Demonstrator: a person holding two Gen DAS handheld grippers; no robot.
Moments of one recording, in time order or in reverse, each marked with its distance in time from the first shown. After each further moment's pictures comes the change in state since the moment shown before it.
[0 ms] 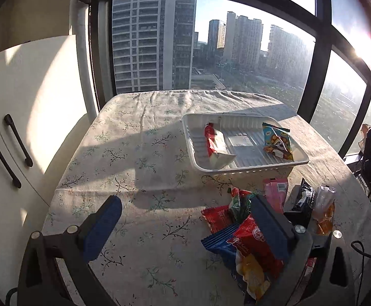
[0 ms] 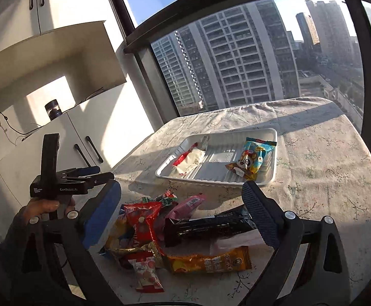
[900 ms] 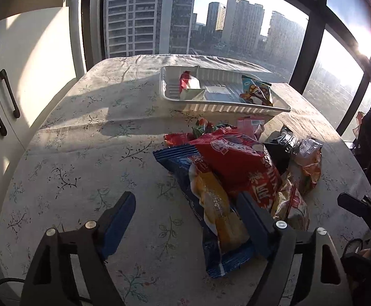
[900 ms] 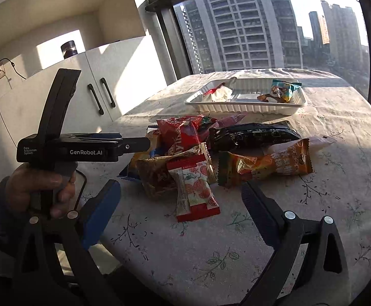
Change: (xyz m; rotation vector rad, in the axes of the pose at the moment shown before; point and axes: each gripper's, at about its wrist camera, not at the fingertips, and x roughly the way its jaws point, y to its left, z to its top) left arm 0.007 -0.045 -0.072 -0.012 0.157 -0.056; right arm 0.012 0.088 -0.135 -0.104 0.144 -0.038
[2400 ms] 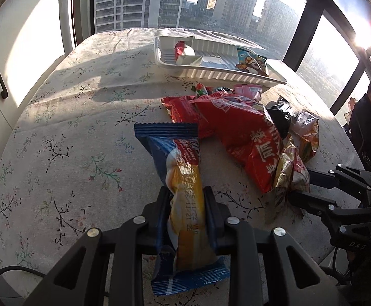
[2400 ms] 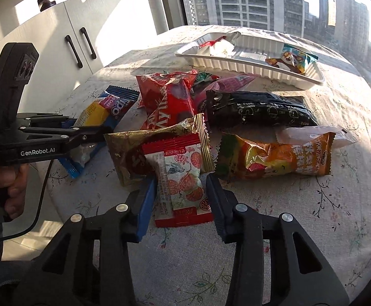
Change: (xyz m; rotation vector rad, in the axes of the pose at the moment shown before) left arm 0.005 0.011 -0.018 0.010 0.127 -0.076; right arm 0.079 -0.008 0.023 -0.066 0.303 -0.084
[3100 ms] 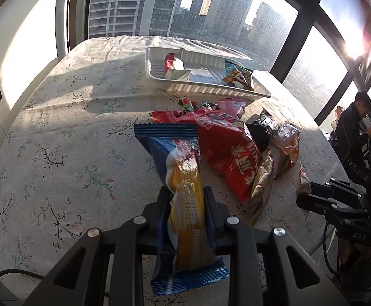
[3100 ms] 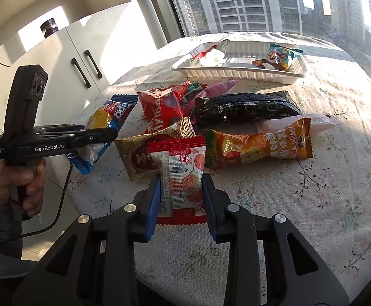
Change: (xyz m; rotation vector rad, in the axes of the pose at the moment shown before) left arm -0.017 0.002 0.010 -0.023 -0.042 -0.100; right arm -0.044 -0.023 -0.020 0.099 -0.071 0.083
